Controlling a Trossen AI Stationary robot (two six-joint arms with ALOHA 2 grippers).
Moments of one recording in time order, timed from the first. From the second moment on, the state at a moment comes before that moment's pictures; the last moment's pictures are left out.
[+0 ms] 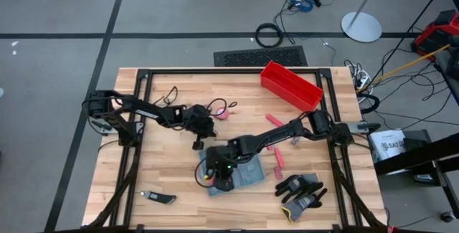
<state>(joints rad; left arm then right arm) 0.19 1.60 0.58 0.21 0.28 0.24 0.20 2.24 1.71 -0.42 -0.35 0.44</state>
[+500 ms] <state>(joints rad) 0.19 1.60 0.58 0.24 0.28 0.24 0.16 2.24 1.72 -0.35 -0.35 0.39</state>
